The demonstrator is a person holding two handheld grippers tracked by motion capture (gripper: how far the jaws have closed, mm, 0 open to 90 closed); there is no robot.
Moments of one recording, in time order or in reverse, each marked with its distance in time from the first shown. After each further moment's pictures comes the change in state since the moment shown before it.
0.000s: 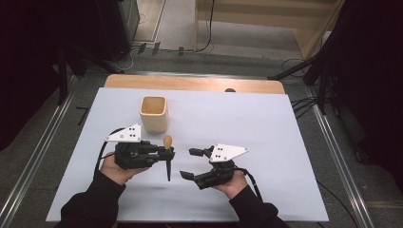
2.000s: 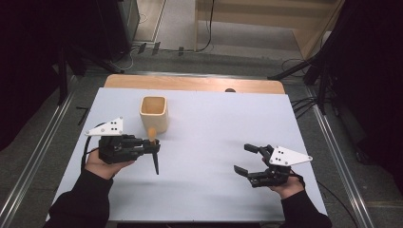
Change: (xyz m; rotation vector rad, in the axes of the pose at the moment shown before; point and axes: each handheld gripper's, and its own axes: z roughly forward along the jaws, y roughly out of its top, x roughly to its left) left arm 0.017 -0.001 -0.036 -0.041 0.045 -0.025; right arm -0.031 -0.030 -0.131 -0.034 -0.222 -0.033
